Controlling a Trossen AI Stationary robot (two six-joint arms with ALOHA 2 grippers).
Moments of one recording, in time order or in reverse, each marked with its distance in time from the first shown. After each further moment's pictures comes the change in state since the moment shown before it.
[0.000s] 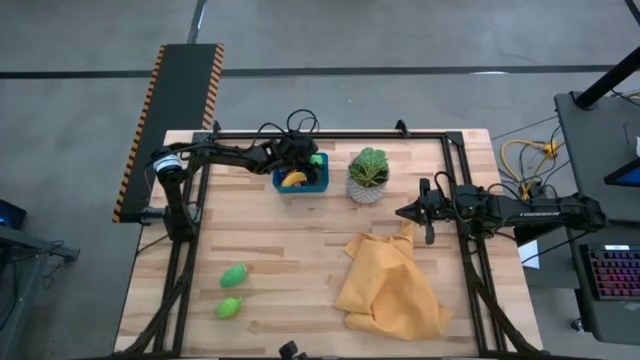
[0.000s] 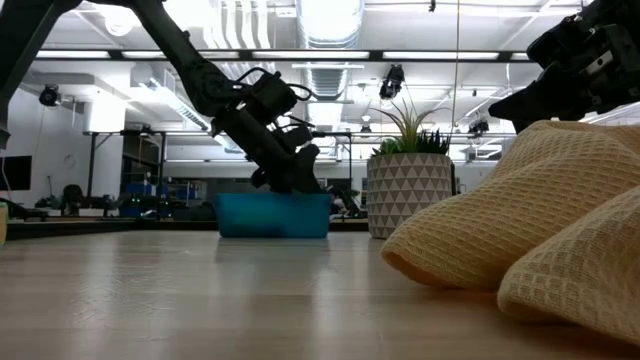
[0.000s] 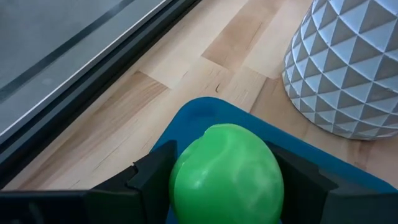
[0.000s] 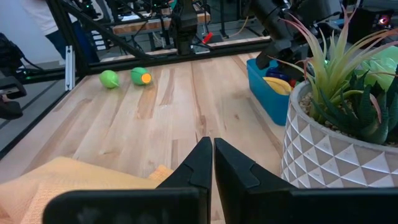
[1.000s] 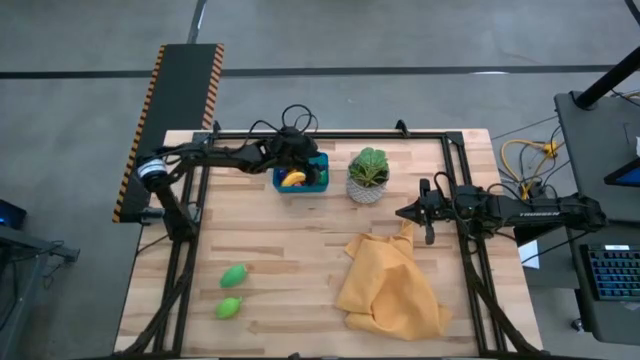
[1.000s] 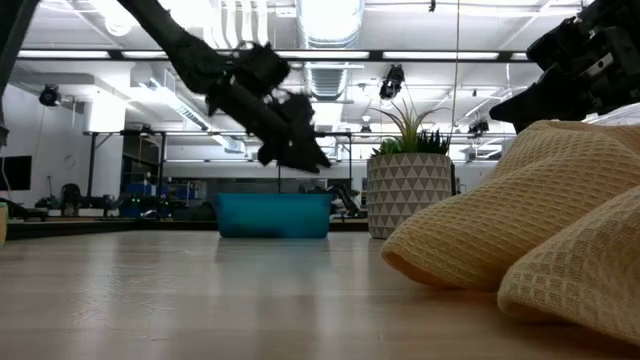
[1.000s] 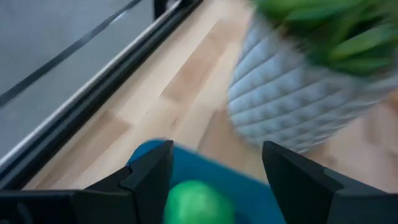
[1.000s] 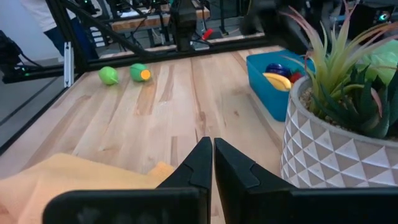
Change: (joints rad) left arm -0.024 -0.111 -0.008 -0.008 0.104 0.017; right arm 0.000 0.000 0.000 -0.012 0.000 0.000
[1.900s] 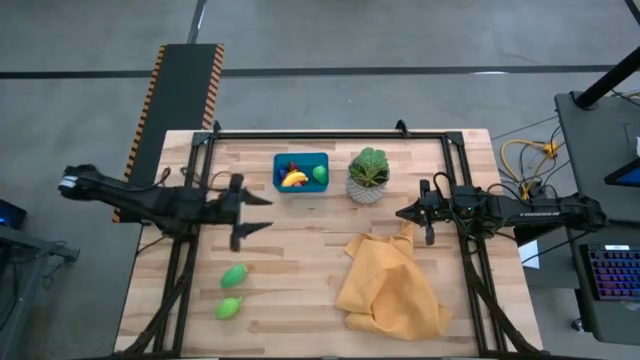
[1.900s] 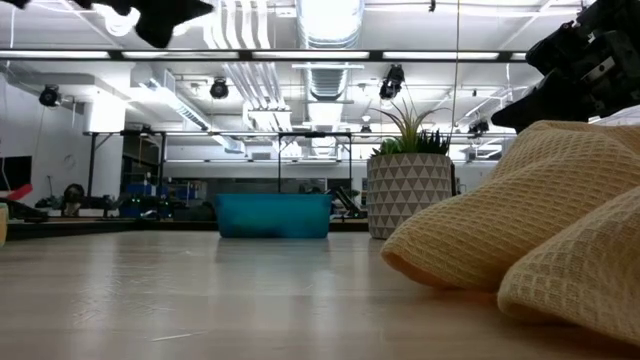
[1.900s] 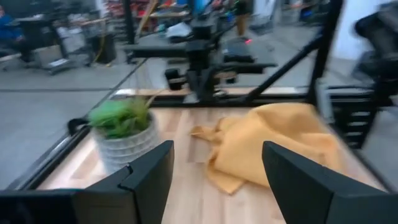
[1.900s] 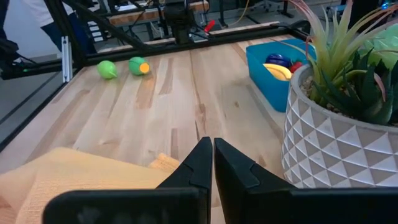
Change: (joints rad) left arm -0.712 -1.003 -0.448 -0.131 -0.395 0.023; right arm 0.000 0.000 0.000 -0.031 0.000 0.019
